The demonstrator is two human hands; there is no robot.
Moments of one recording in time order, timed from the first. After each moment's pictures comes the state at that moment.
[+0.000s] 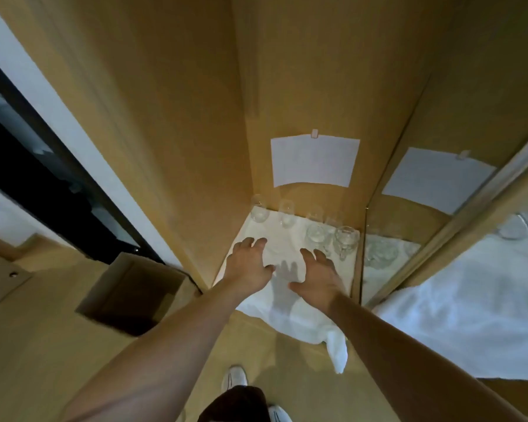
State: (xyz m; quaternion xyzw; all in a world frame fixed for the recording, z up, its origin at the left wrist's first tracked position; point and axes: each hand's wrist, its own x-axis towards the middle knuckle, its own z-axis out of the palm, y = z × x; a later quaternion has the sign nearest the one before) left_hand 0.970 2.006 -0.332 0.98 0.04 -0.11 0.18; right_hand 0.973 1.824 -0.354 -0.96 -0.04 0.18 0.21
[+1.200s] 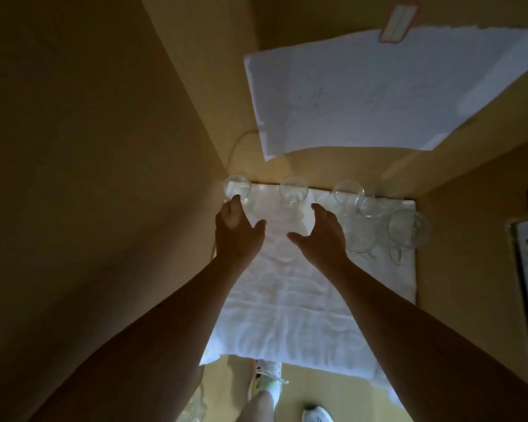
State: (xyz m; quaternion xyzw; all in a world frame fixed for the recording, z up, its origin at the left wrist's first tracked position) left_hand 1.320 2.065 -0.589 0.94 0.14 -0.12 0.30; right_hand 1.297 1.897 -0.600 -0.91 0.19 0.17 0.33
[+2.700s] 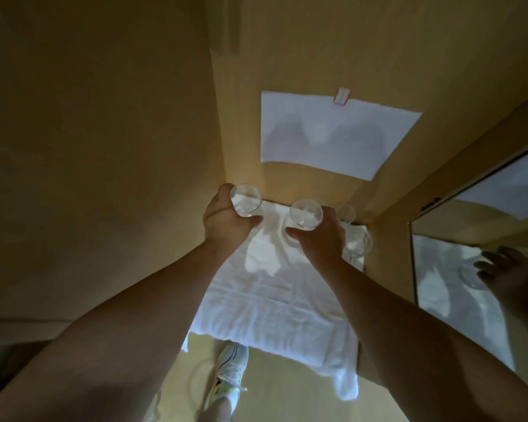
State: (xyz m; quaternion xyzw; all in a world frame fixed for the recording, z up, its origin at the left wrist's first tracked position) left_hand 1.253 2.072 -0.484 0.89 0.13 0.02 0.44; right_hand 1.231 1.878 -0.481 -0.90 0.20 0.00 0.40
